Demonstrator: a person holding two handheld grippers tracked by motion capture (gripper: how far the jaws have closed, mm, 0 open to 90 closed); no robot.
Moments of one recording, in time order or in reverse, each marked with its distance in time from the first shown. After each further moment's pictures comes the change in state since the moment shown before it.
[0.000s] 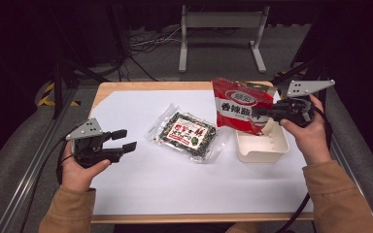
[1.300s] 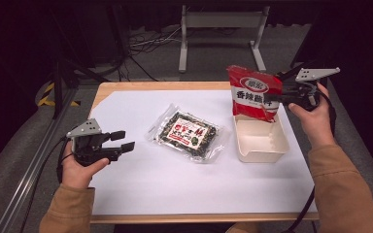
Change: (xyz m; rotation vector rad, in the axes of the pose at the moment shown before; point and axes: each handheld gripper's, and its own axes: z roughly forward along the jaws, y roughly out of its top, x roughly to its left) left arm 0.014 -0.010 0.005 0.019 -0.012 -0.049; right arm -0.074 -0.020 -0.003 0.023 -0.089 0.077
